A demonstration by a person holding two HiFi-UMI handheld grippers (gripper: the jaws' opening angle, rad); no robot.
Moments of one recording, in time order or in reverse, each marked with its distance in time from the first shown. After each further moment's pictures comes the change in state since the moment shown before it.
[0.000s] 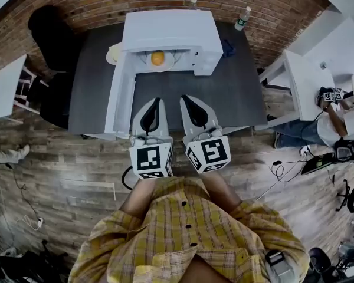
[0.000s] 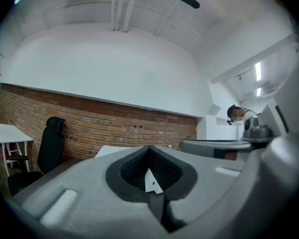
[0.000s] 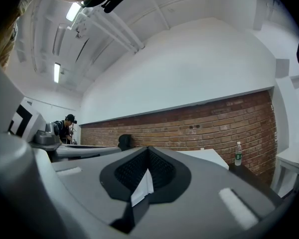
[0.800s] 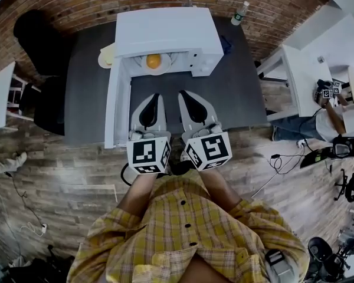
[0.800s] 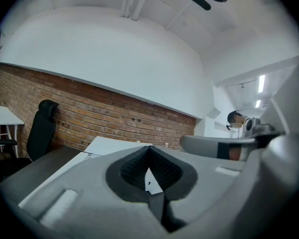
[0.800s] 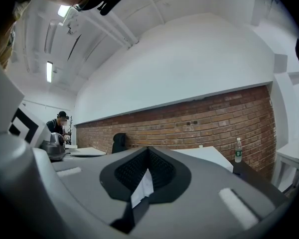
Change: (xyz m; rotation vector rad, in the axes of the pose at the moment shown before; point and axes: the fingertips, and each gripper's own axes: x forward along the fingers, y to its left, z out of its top) left arm 0.065 0.030 -0.017 -0.105 0.062 -0.069; right arm 0.060 -0.024 -0.005 0.036 0.031 -0.042
